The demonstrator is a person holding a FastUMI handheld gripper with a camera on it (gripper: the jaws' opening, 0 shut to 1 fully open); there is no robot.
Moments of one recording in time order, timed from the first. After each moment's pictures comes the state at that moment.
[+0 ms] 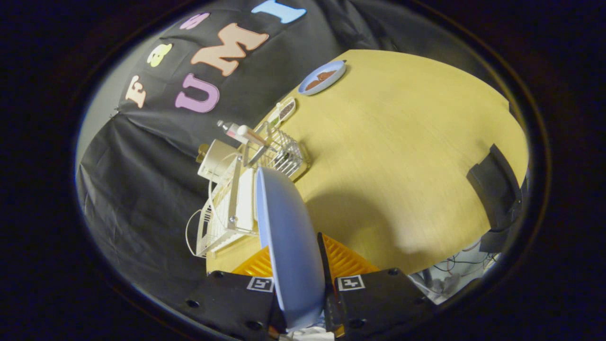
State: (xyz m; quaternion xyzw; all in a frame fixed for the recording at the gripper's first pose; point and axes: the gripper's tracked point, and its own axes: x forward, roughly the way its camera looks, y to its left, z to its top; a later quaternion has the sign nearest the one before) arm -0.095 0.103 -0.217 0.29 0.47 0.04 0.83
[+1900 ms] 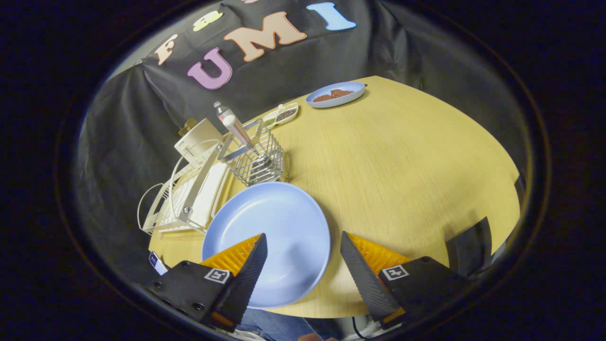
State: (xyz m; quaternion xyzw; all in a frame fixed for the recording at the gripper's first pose) arm -0.063 0.073 -0.236 0.11 0.43 0.05 0.89
